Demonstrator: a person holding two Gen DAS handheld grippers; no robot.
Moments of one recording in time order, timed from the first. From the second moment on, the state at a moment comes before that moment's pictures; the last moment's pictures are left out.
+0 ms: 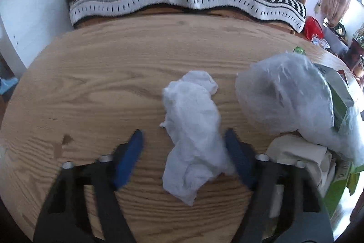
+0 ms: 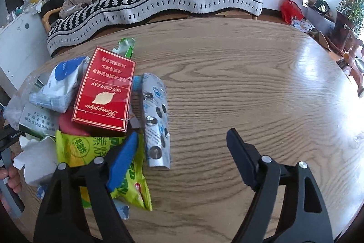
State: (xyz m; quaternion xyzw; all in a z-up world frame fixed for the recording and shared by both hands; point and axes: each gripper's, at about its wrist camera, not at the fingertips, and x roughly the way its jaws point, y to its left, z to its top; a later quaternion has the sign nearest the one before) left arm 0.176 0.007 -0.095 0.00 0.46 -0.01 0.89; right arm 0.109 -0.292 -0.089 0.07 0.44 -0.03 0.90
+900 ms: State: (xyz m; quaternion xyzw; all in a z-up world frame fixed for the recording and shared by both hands) left arm 0.106 -0.045 -0.015 0.04 0.38 -0.07 0.92; right arm 0.020 -0.363 -0.029 0.10 0.37 -0.08 0.92
